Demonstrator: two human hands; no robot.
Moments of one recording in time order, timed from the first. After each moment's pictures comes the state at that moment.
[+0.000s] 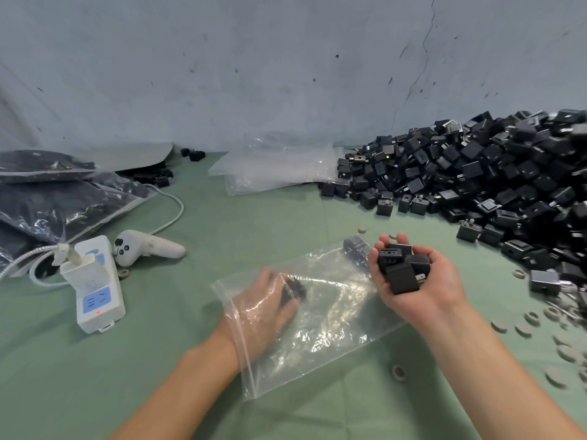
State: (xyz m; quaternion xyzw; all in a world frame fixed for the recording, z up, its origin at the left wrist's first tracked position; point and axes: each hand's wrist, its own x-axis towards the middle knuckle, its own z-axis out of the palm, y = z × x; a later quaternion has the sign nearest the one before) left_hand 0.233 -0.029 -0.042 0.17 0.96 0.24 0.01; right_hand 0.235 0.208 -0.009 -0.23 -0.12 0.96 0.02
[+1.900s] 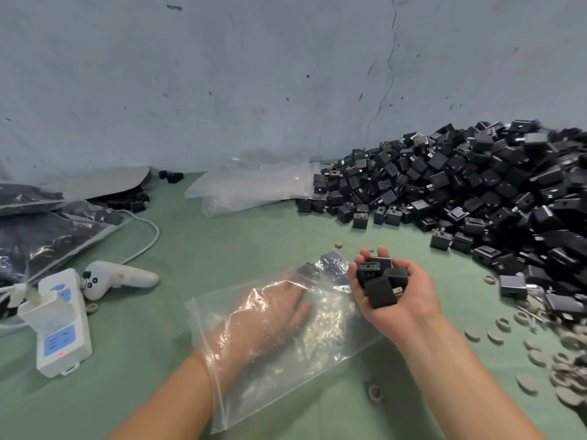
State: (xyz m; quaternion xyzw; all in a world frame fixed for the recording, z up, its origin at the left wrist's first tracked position) left_hand 0.225 0.018 0.009 0.26 0.95 0.16 0.02; right_hand 0.234 0.216 -0.007 -0.22 -0.10 0.97 0.04
